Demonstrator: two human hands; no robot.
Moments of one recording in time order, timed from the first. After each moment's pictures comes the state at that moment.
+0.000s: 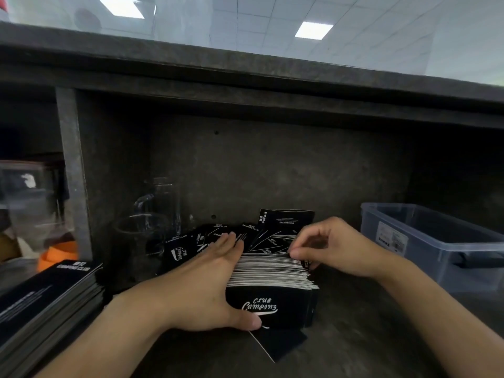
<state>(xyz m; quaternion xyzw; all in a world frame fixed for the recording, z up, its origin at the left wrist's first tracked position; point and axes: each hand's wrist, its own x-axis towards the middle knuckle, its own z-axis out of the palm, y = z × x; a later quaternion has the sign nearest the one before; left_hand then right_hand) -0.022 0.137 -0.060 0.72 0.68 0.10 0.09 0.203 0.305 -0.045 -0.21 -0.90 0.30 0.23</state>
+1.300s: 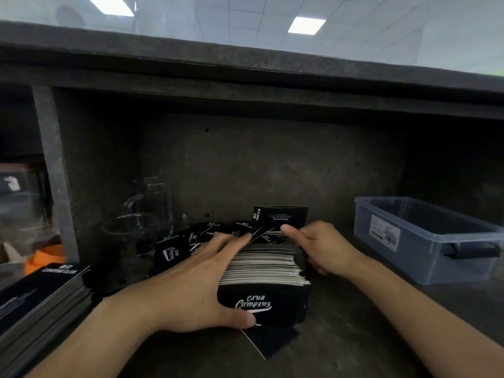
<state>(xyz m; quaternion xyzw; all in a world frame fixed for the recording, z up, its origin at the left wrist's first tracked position) -0.024 0.138 -0.067 0.75 0.64 0.16 0.10 0.185 0.312 -0.070 -0.37 -0.83 0.29 0.29</state>
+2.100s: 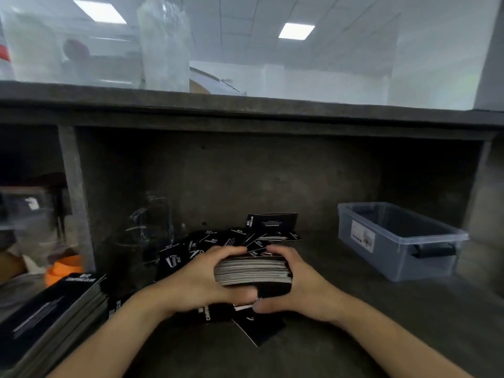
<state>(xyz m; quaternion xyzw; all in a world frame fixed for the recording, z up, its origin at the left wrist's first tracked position) -0.028 0.149 -0.069 0.69 0.61 0.31 0.25 0.203 0.242 -0.086 -0.32 -0.85 0.36 0.23</state>
